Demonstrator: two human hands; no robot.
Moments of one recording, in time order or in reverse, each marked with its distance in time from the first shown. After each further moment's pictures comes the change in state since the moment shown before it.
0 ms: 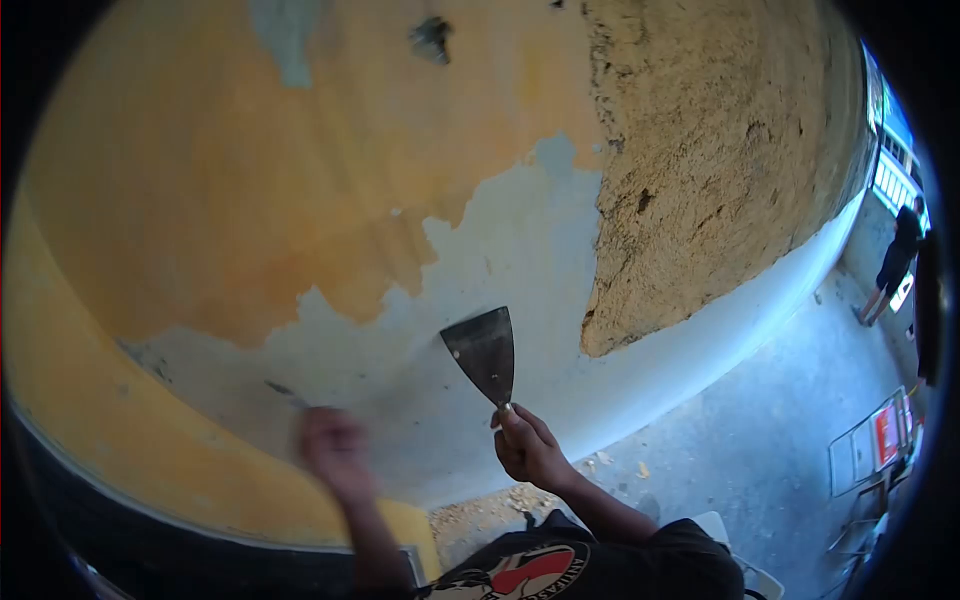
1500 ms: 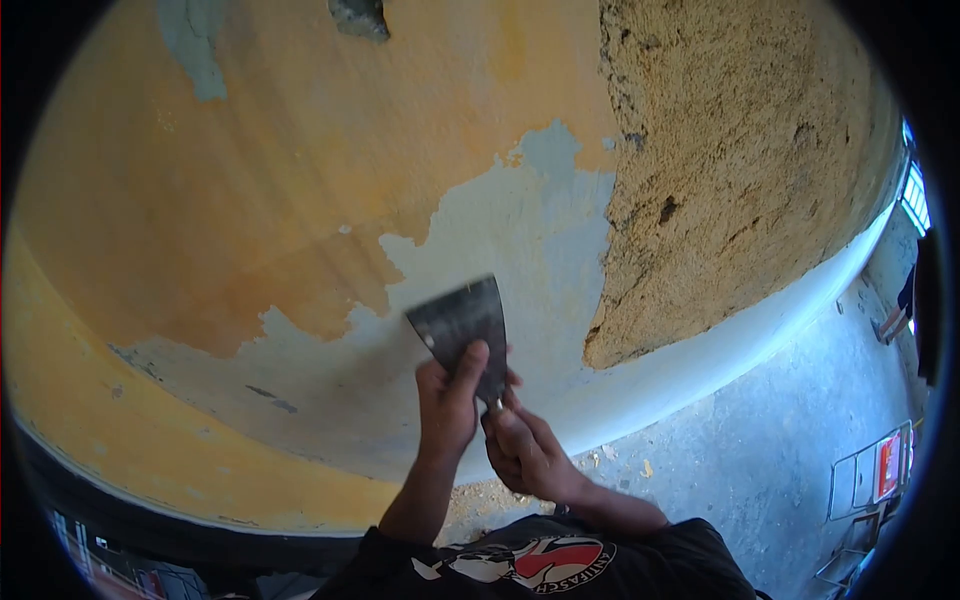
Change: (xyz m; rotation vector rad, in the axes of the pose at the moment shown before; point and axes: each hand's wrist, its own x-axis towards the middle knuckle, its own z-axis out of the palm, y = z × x) left_hand -0.018 -0.074 0.157 0.163 -0.515 -0.391; right_hand 0.011 -0.070 0.006 -0.034 -0.077 0.086
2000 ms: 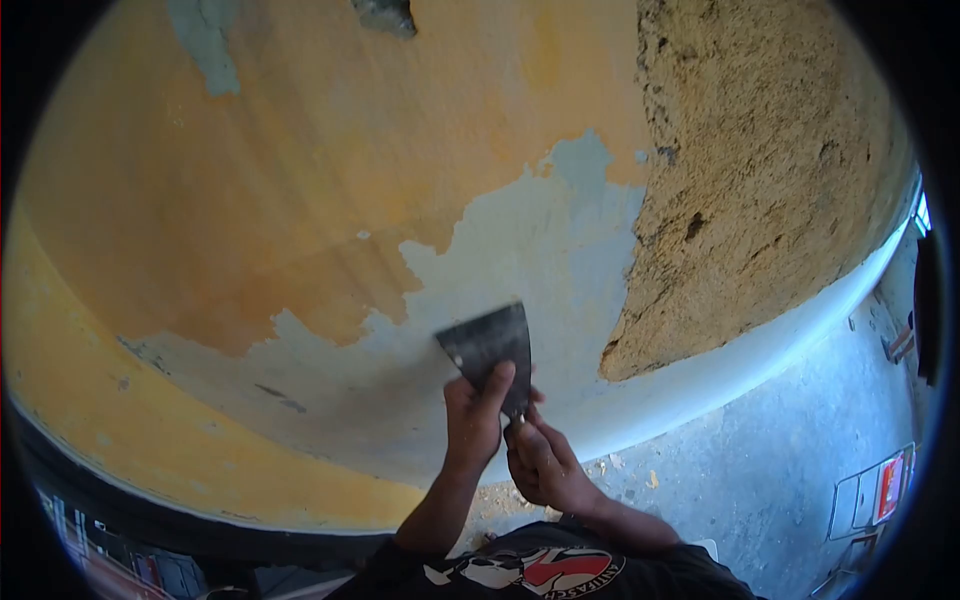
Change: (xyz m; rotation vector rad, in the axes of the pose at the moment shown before) left_hand -0.001 -0.020 0.011 -0.013 0.120 0.004; right_hand 0.002 0.014 -0.020 0.067 0.012 0.053
